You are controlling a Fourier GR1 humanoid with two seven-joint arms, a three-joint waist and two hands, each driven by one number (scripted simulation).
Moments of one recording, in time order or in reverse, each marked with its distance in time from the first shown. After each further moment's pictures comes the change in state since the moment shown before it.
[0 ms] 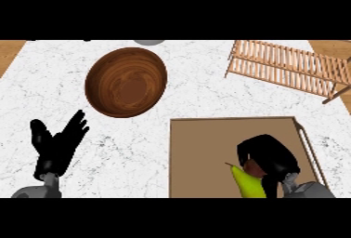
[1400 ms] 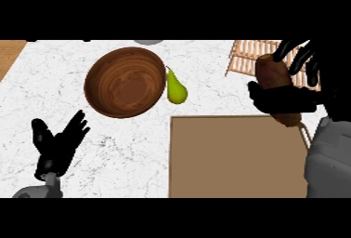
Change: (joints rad) left arm -0.002 -0.018 0.016 0.000 -0.018 0.003 0.018; right arm -0.607 0.291 -0.404 -0.380 0.015 -0.009 0.784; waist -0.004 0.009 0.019
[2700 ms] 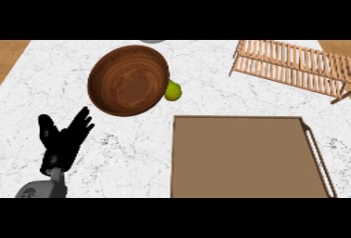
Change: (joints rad) left arm -0.035 -0.025 0.006 0.017 -0.032 -0.017 0.005; right arm -0.477 -0.455 -0.347 0.796 -0.129 -0.012 -0.305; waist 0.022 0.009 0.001
